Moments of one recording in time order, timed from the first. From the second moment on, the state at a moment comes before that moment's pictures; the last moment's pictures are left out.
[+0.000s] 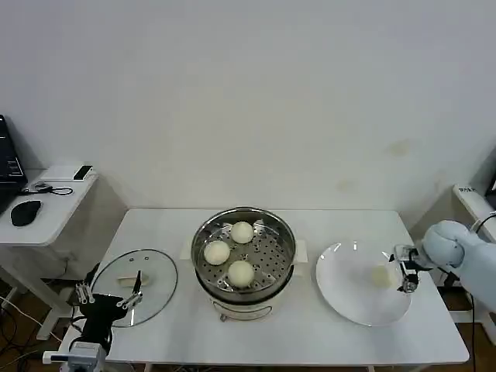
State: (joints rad) left arm 1.72 -1.31 -0.73 -2.25 0.11 0.17 -0.04; right arm -0.23 0.49 -0.61 1.33 -0.23 -0.23 -0.99
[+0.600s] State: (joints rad) left arm 1.72 -1.31 -0.73 -2.25 0.11 0.17 -0.04; right arm -0.24 0.56 -0.61 1.27 -0.24 -0.24 -0.97
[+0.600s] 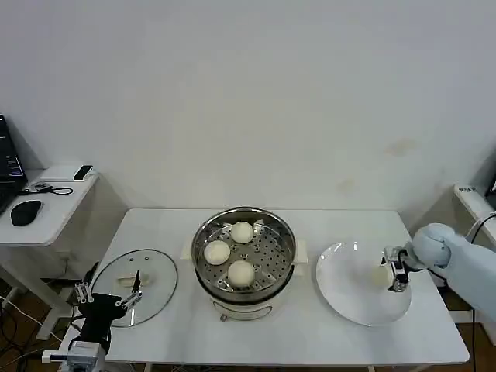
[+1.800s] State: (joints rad) left arm 1.72 -1.31 -0.73 -2.29 0.11 0.17 -0.04; right arm 0.20 0.50 -0.90 1.48 -0.02 -0.36 -0.97
